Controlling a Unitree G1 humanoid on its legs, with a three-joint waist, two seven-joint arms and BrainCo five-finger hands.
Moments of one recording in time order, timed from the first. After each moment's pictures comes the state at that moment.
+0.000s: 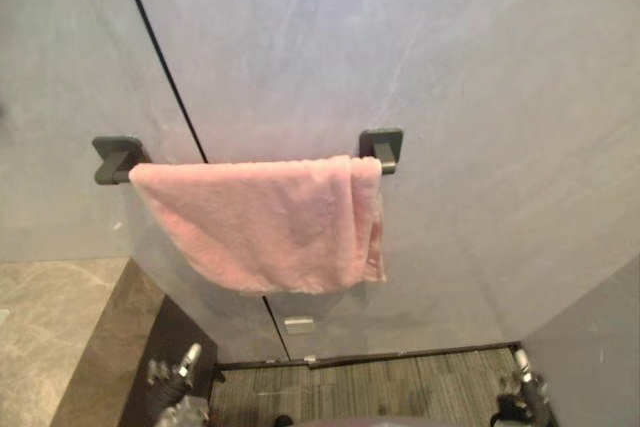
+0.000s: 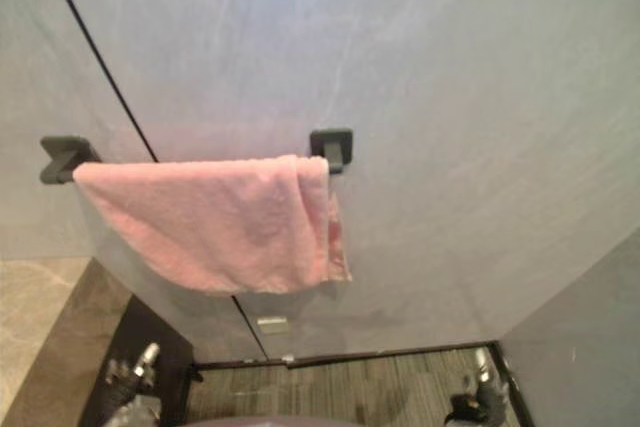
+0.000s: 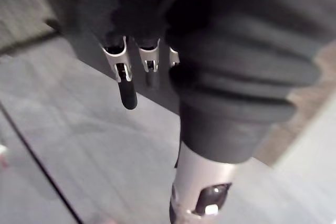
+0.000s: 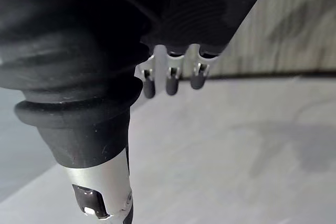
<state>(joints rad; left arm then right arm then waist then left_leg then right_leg) 0.33 -0.08 0.45 0.60 -0.68 -0.20 -0.06 0.20 0.09 -0.61 0.73 0.79 -0.15 -0.06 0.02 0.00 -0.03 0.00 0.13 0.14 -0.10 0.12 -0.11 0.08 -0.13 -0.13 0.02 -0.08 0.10</state>
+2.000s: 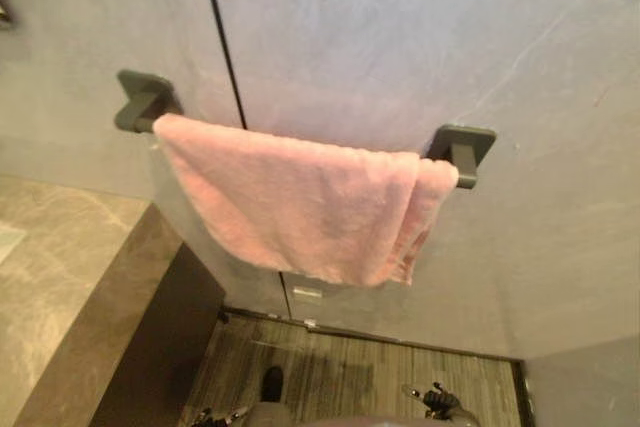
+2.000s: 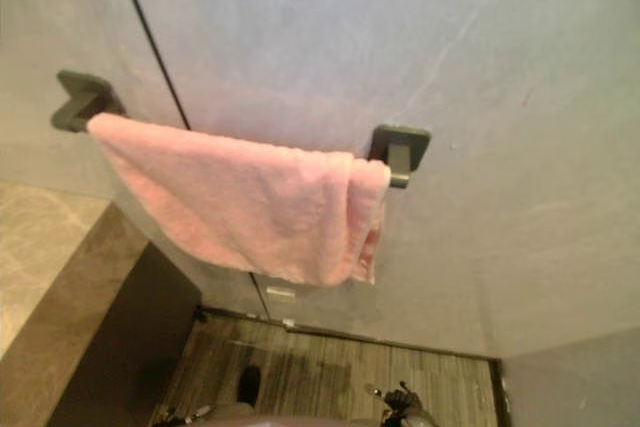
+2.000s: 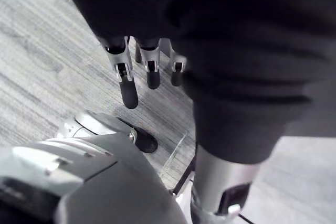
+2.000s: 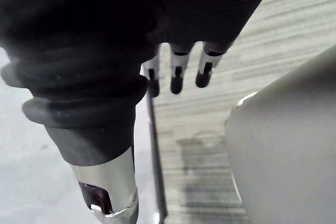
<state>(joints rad) 0.17 0.10 0.22 1.13 -0.33 -0.12 0.05 0.04 0.02 -0.29 1.11 -0.01 -0.01 -0.08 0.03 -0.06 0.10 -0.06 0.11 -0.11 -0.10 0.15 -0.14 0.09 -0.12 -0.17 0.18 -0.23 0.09</state>
